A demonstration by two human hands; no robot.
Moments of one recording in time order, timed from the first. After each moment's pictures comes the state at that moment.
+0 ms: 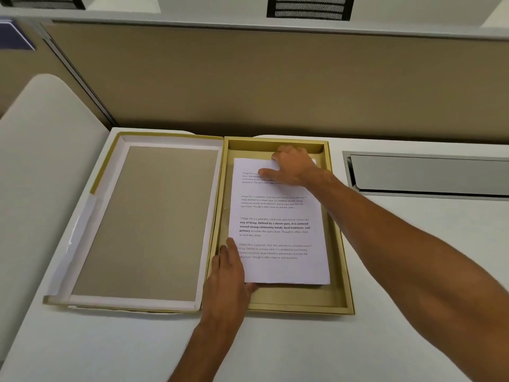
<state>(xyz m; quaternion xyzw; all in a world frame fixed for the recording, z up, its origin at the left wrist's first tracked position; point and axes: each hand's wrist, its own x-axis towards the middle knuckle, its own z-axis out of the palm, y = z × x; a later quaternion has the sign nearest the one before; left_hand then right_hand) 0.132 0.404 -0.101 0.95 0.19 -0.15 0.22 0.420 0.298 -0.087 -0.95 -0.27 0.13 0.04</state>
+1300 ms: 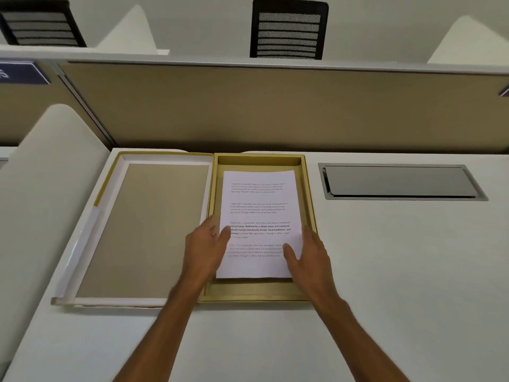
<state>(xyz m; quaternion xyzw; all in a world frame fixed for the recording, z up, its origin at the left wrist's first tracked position) 0.168 0.432 -0.041 0.85 0.25 0.02 0.46 0.182 0.217 -0.070 -0.93 0.03 0.09 0.35</state>
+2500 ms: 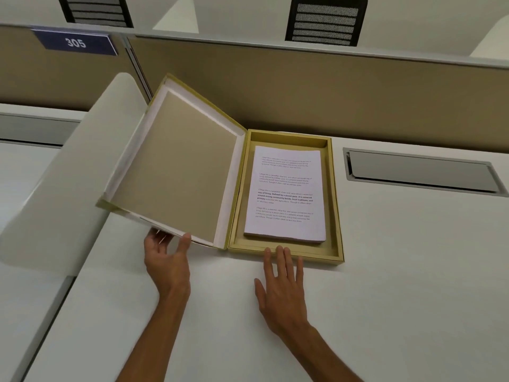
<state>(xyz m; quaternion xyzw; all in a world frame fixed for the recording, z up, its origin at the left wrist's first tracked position) 0.013 0.490 -0.063 0.56 0.42 0.32 0.65 0.025 0.273 -0.100 -0.97 -0.20 0.10 0.04</state>
